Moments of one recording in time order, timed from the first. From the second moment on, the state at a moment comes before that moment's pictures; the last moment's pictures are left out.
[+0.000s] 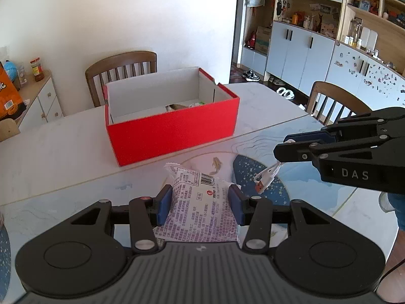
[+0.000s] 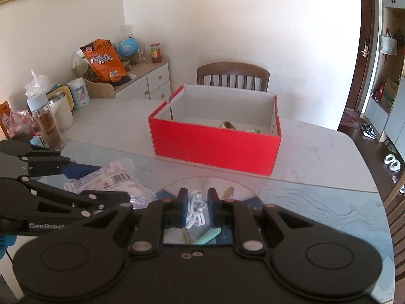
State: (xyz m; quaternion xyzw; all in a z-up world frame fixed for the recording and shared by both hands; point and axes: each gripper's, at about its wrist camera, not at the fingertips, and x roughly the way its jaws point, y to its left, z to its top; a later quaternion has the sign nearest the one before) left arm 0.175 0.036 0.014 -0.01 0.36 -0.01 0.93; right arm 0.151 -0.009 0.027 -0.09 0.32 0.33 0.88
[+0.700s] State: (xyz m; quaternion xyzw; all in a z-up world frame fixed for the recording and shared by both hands) left arm 0.214 0.049 0.057 -0.02 0.36 -0.03 0.93; right arm 0.164 -0.006 0.063 -0.09 0.30 0.31 0.90
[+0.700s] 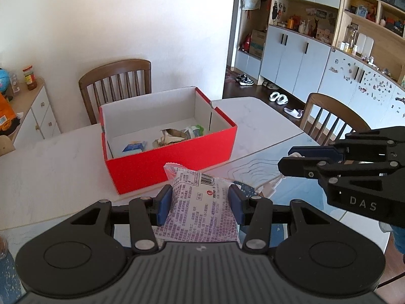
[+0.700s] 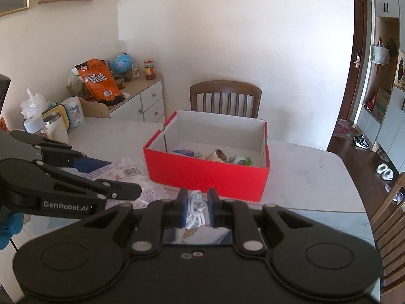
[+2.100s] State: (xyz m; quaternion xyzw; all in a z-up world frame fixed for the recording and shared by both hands) left arm 0.342 0.113 0.059 -0.01 0.36 -0.03 0.93; right arm 0.291 0.041 0.081 -0.09 0.28 0.28 0.92
